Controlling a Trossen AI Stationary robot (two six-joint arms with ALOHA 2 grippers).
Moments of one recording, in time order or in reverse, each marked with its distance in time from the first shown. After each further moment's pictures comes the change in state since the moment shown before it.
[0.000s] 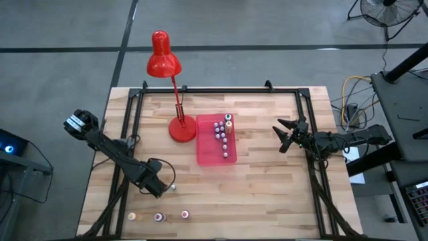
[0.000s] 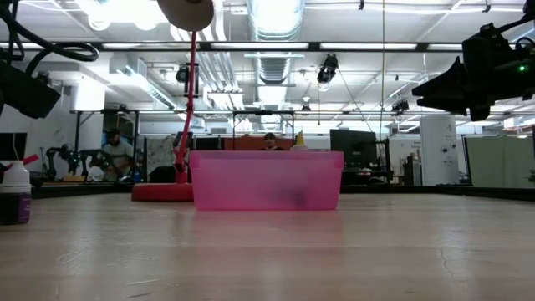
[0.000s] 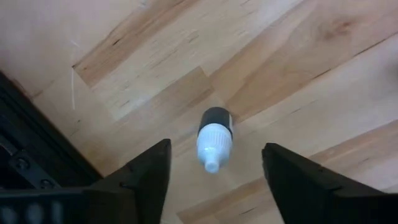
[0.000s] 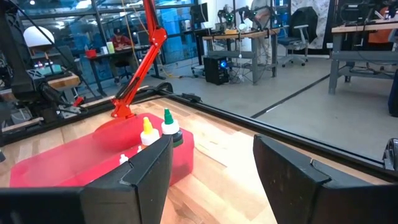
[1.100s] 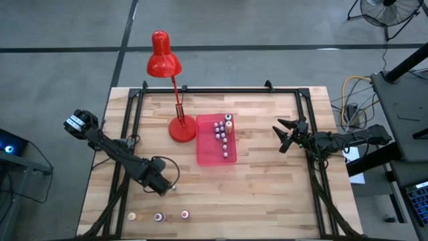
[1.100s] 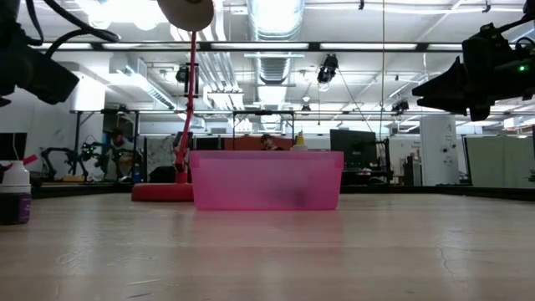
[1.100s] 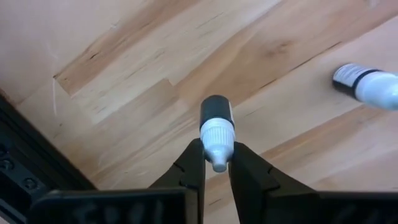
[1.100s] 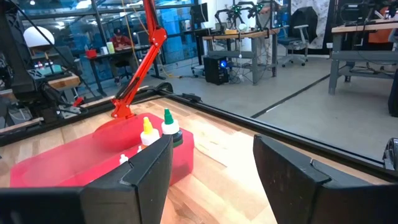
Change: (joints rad) left arm 0.055 0.000 0.077 -0.024 -0.008 0.038; right arm 0.000 0.000 0.000 0.000 0.000 0.001
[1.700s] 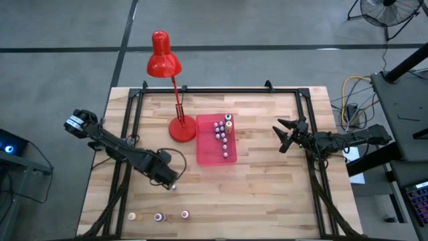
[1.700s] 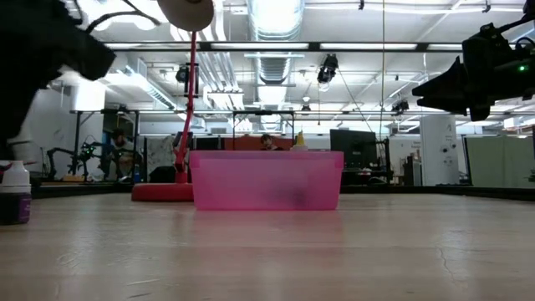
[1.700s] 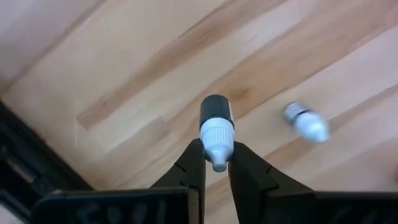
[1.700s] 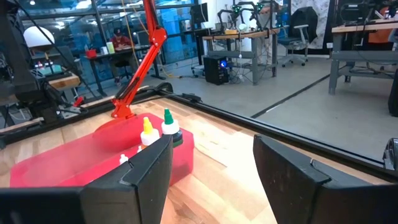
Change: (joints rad) left arm 0.122 0.000 0.134 -0.124 -0.057 0.156; right arm 0.000 0.000 0.000 0.000 0.000 0.000
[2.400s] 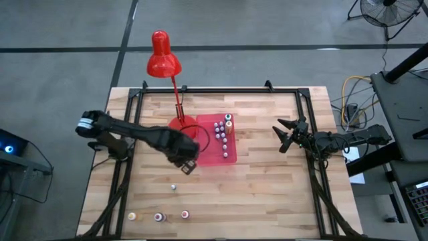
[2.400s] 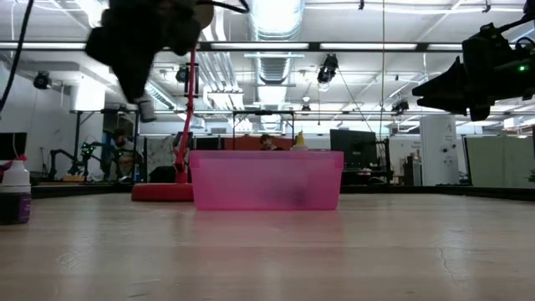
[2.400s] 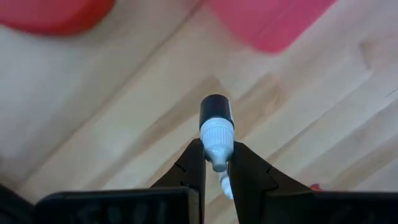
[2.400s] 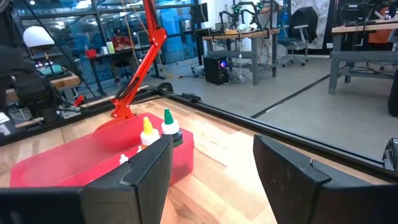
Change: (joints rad) left arm 0.299 0.142 0.351 -0.088 -0.006 0.413; right arm 0.000 0.000 0.000 0.000 0.000 -0.001
